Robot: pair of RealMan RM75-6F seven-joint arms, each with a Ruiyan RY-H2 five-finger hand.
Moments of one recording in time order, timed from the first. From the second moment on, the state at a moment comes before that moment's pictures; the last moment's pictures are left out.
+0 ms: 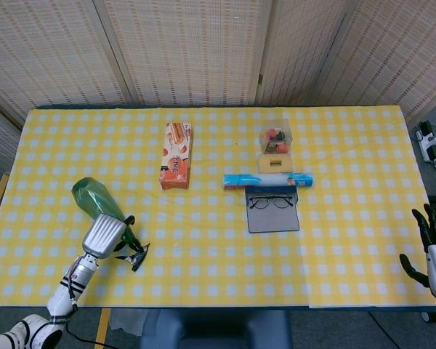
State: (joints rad) left arm -0.46 -1.55 -0.08 -1.25 1.57 1.17 0.34; right arm -0.02 -1.03 0.07 -1.73 -1.46 1.55 -0.11
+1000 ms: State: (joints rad) left arm -0.51 -1.55 -0.04 -1.22 1.49 1.05 0.40; right arm -0.02 -1.02 0.07 -1.73 -1.46 1.55 -0.10
